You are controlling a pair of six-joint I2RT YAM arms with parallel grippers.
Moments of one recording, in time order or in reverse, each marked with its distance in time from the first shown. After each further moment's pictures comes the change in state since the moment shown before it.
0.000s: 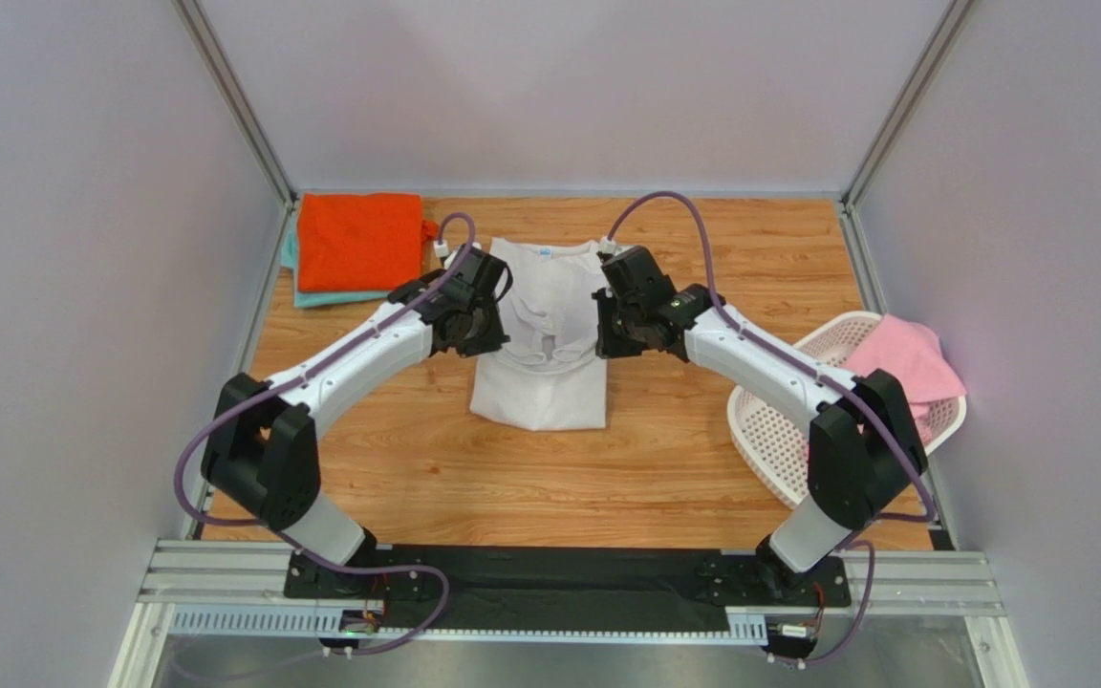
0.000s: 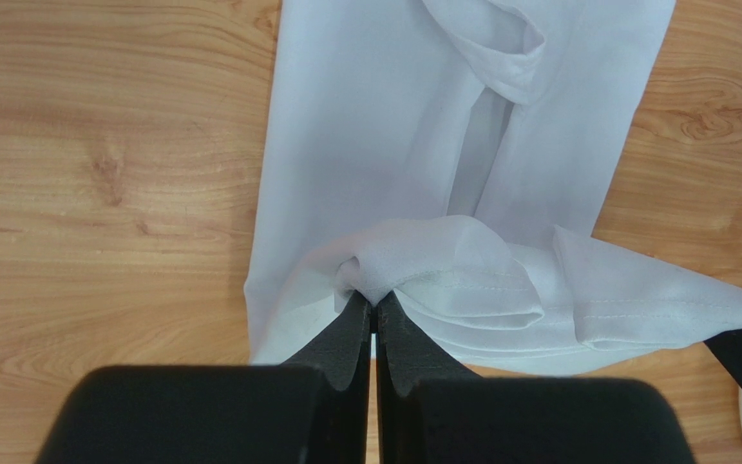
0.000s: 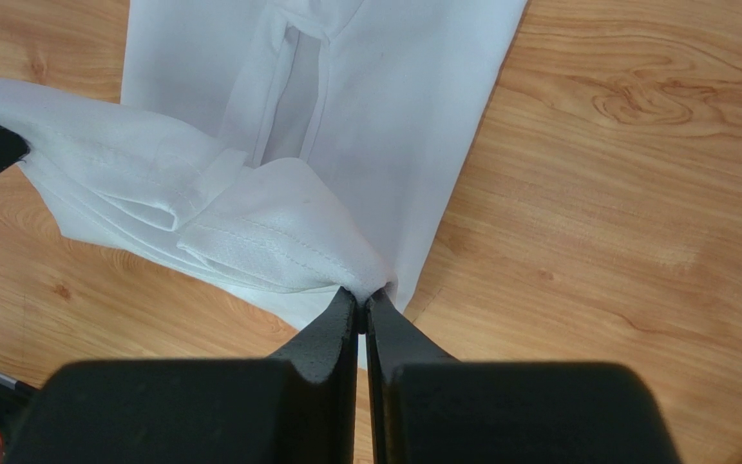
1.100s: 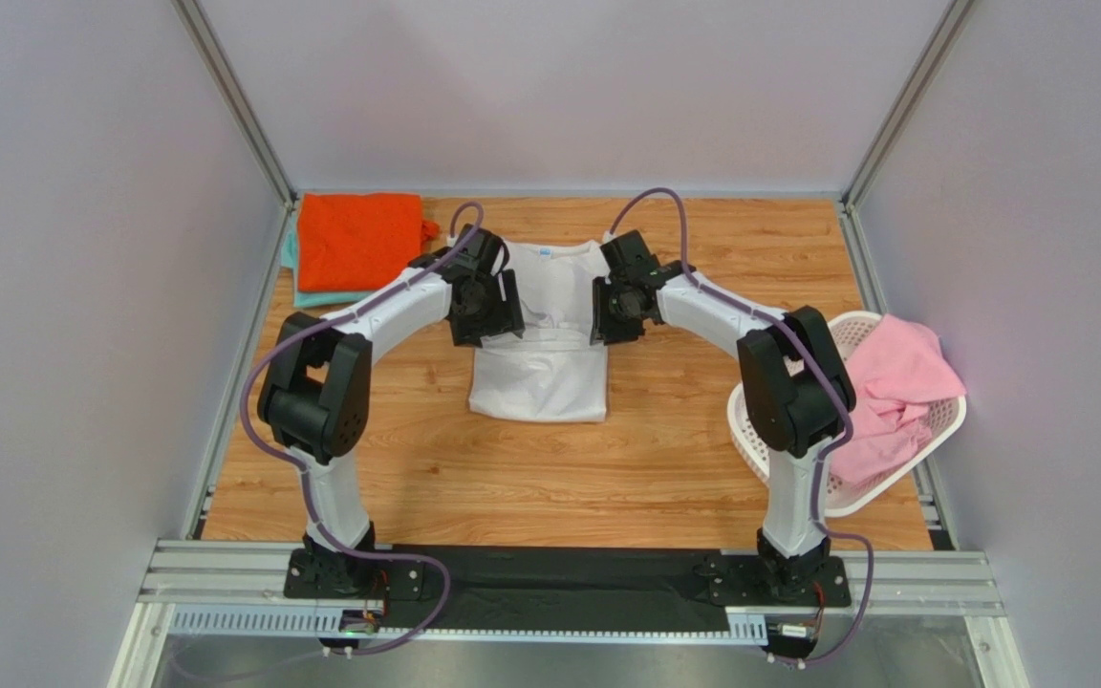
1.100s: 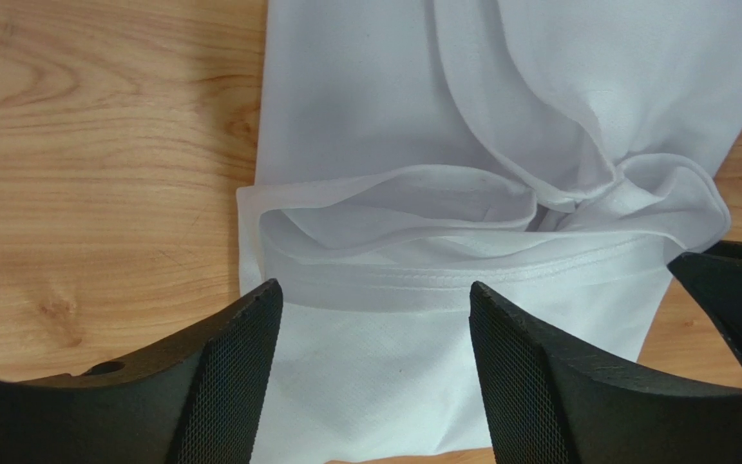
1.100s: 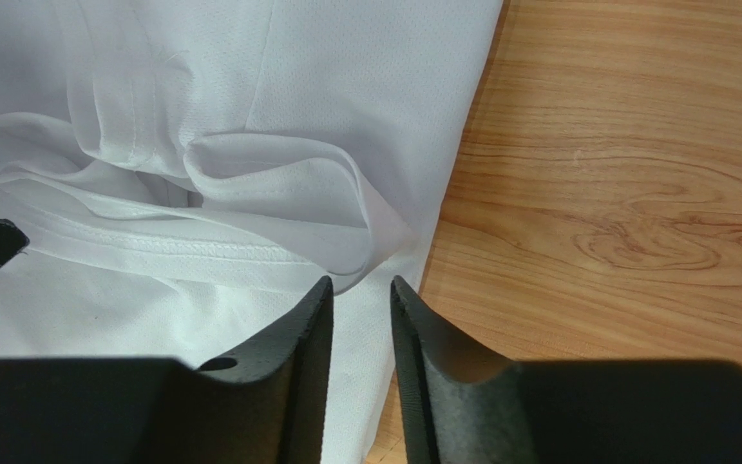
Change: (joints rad) left arm 0.138 0.345 0.179 0.038 0.192 0.112; right arm -0.145 0.386 0.193 0.060 -0.120 0.006
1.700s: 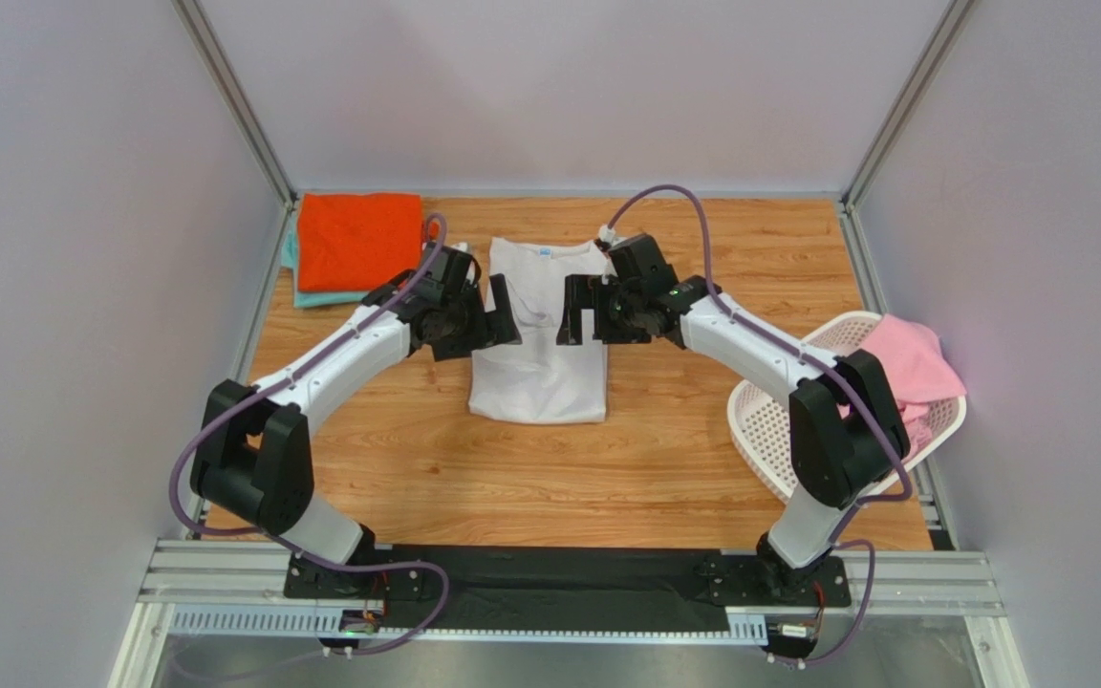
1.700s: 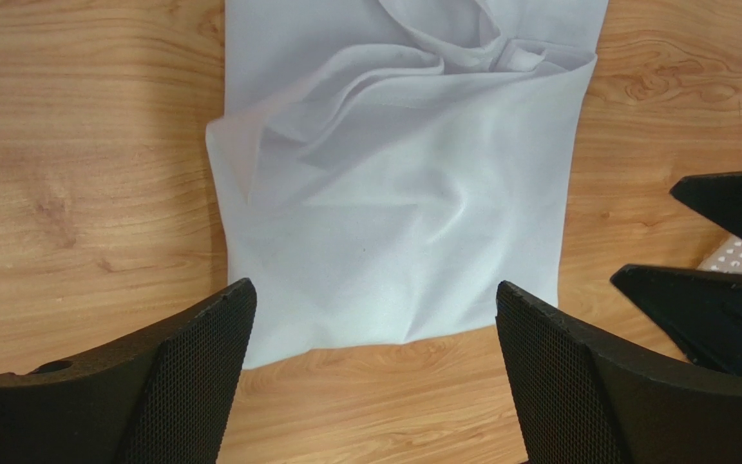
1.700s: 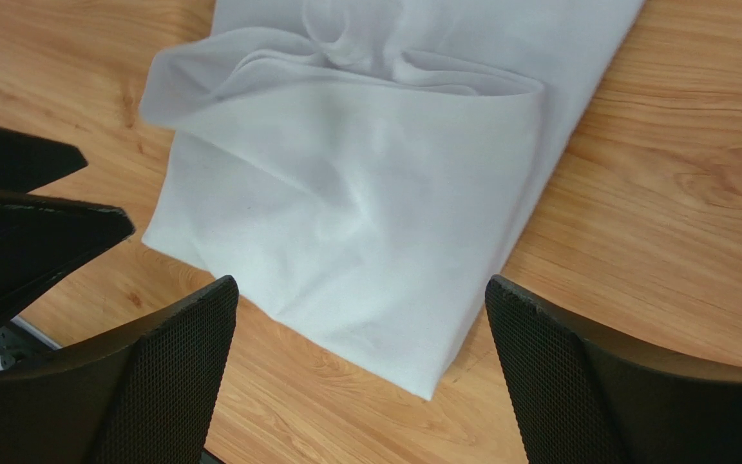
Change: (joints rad) left arm -0.002 -0.334 -0.230 0.071 0.085 -0.006; right arm 0.055 -0.265 -0.144 0.069 -0.082 0.008
